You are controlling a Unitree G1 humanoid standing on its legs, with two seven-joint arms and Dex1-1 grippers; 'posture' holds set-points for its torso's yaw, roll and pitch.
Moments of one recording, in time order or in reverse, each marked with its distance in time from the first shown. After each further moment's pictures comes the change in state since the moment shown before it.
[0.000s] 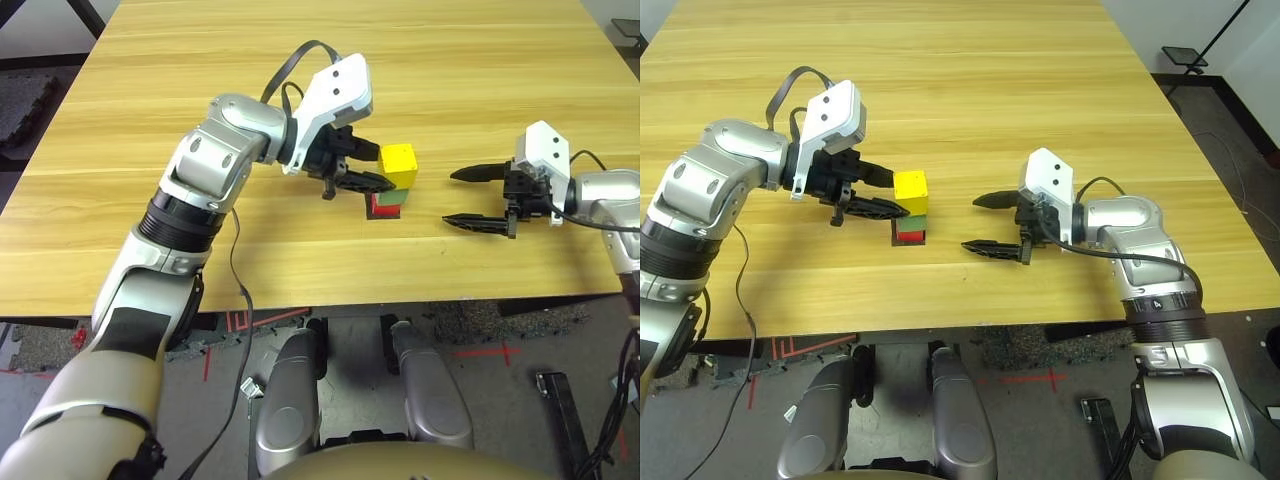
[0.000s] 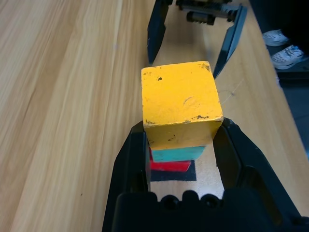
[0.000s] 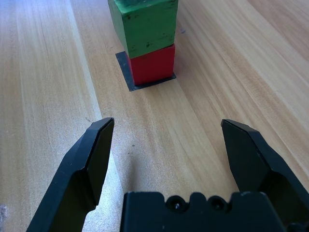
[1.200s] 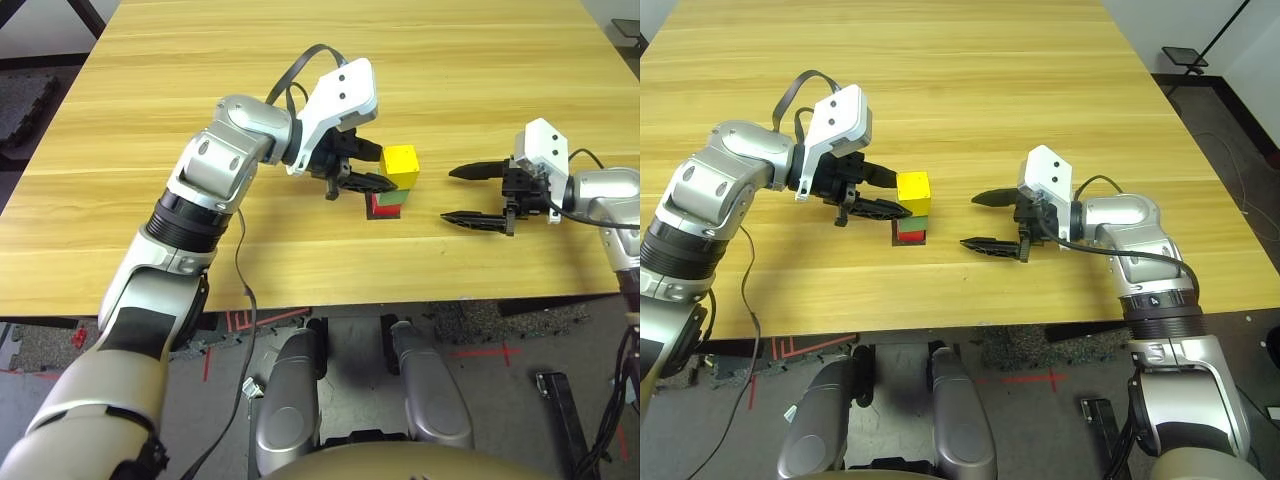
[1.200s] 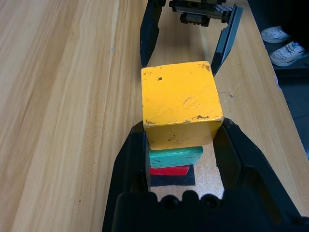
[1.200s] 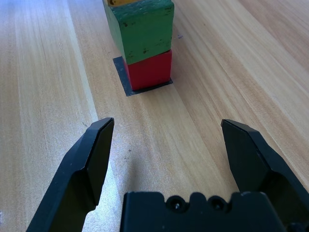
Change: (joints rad) left arm 0.000 -0.020 0.001 -0.038 0.013 0.028 -0.001; right arm -0.018 0.011 0.000 0.021 -0.001 -0.009 0.001
